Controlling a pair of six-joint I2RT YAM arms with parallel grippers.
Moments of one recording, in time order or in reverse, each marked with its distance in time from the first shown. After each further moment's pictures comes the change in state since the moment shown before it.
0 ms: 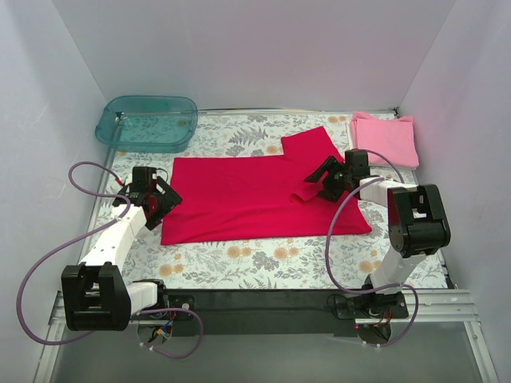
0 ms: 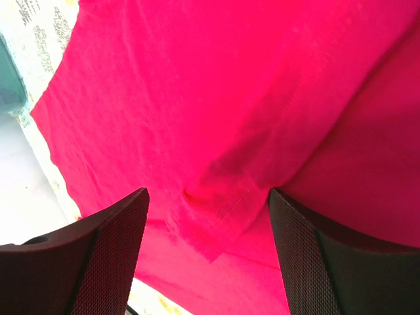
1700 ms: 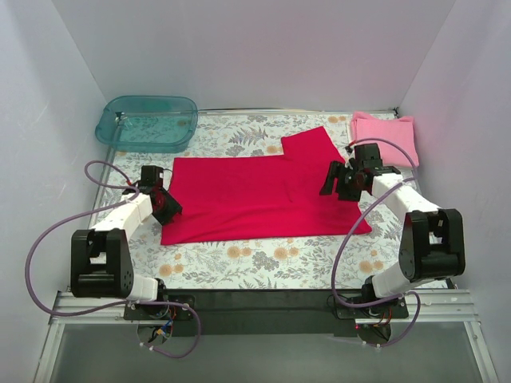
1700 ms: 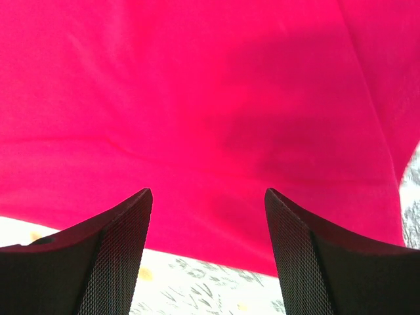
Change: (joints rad) left arm 0.000 0.199 0.000 0.077 0.062 0.007; right arm -0.027 -0.203 0.111 -0.475 0.084 -0.534
